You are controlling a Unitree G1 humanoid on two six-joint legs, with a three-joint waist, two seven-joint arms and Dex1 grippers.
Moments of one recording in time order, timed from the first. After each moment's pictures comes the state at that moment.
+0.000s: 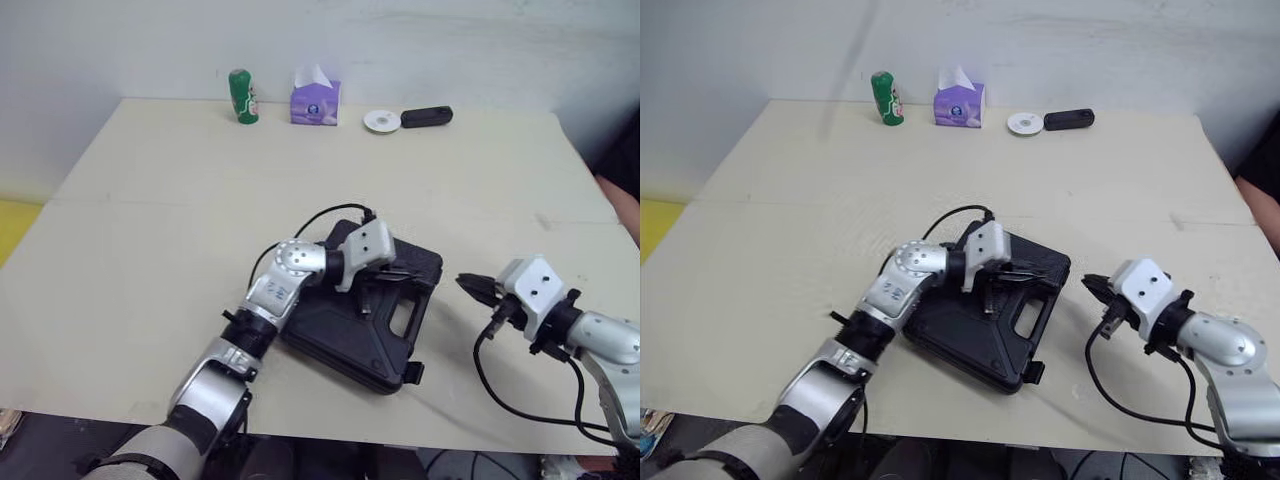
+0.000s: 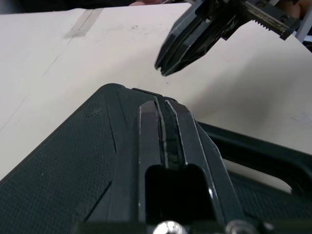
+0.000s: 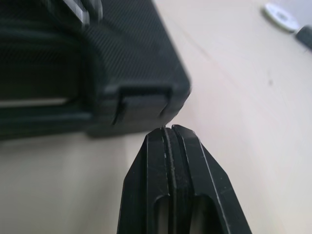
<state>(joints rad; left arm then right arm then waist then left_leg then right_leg) -0.77 0.11 -0.32 0.34 -0.08 0.10 -0.99 0.09 -0.75 -0.27 -0.35 0.23 0.26 0.80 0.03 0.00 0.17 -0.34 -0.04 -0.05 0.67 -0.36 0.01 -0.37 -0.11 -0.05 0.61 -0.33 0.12</state>
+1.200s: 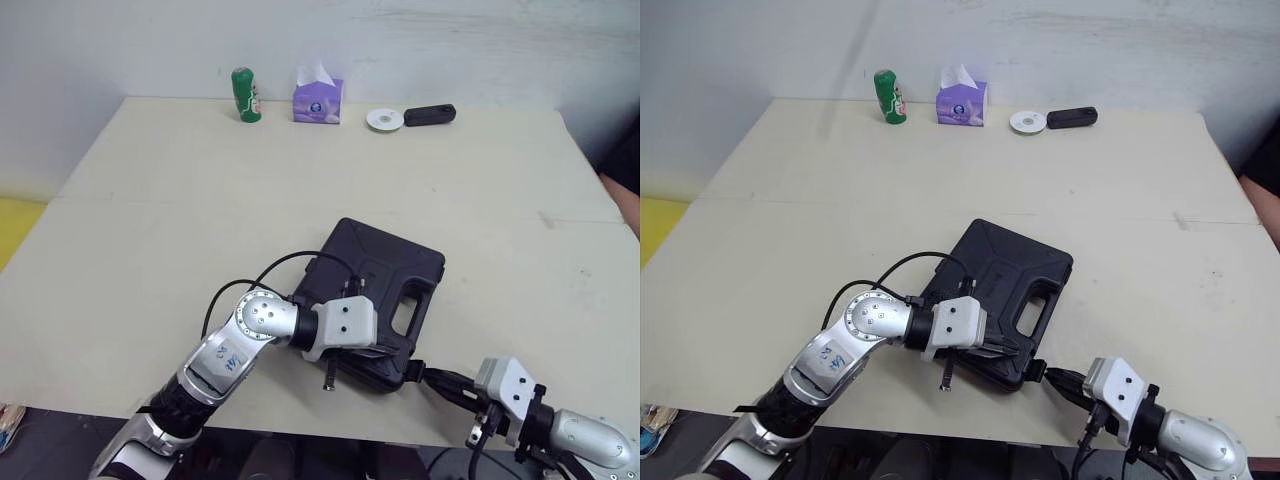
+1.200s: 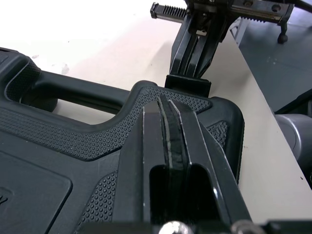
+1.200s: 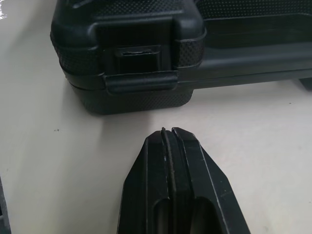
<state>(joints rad) -0.45 0.41 -0.51 -0.40 -0.10 0.50 -0.94 0.51 -0.63 -0.16 -0.53 0.29 0.09 0.87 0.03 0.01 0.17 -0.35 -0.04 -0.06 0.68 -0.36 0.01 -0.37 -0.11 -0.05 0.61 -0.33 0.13</state>
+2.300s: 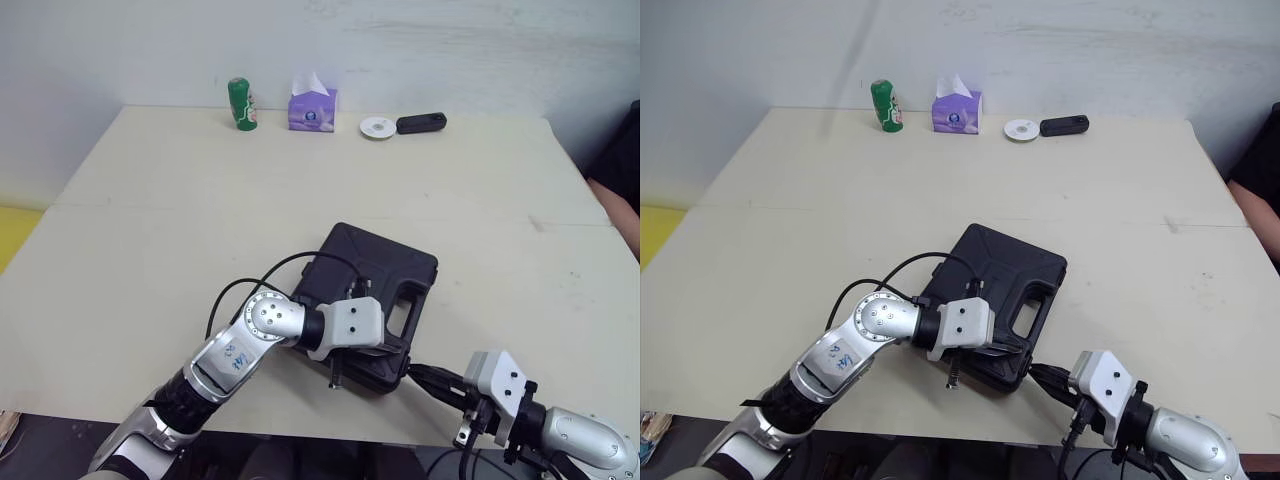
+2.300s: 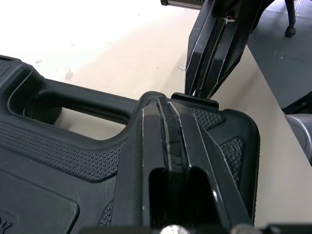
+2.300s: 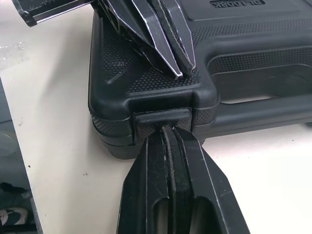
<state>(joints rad) -0.47 0.42 -0.56 -0.37 -0.10 0.51 -0.88 0.50 -0.65 -0.13 -0.70 0.36 0.27 0.79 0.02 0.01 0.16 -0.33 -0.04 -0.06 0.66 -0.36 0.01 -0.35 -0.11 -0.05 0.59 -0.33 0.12</state>
